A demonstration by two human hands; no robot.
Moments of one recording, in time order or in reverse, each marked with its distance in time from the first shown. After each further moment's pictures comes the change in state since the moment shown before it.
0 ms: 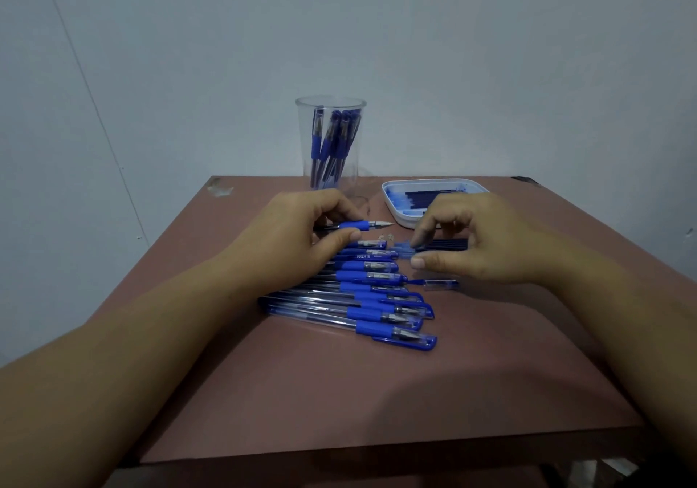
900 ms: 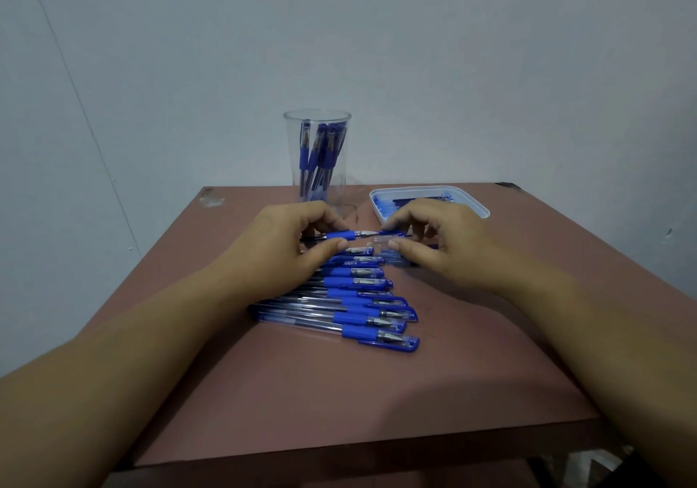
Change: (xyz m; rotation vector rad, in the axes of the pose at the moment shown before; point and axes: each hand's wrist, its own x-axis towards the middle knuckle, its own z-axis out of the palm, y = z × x) left_hand -0.001 -0.001 0.001 -0.015 -0.001 -0.002; right_hand 0.005 0.001 0.018 -0.026 0.172 0.002
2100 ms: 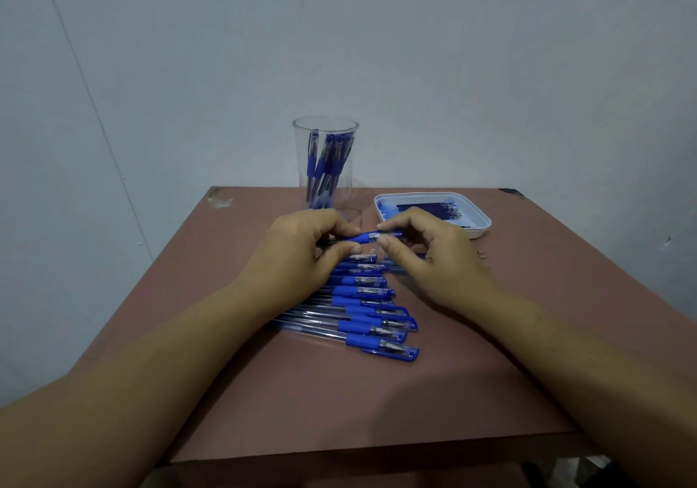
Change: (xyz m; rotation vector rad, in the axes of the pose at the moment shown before) left_hand 0.002 0.005 0.010 0.024 0.178 0.095; right_hand 0.002 -0.015 0.022 0.184 0.225 0.015
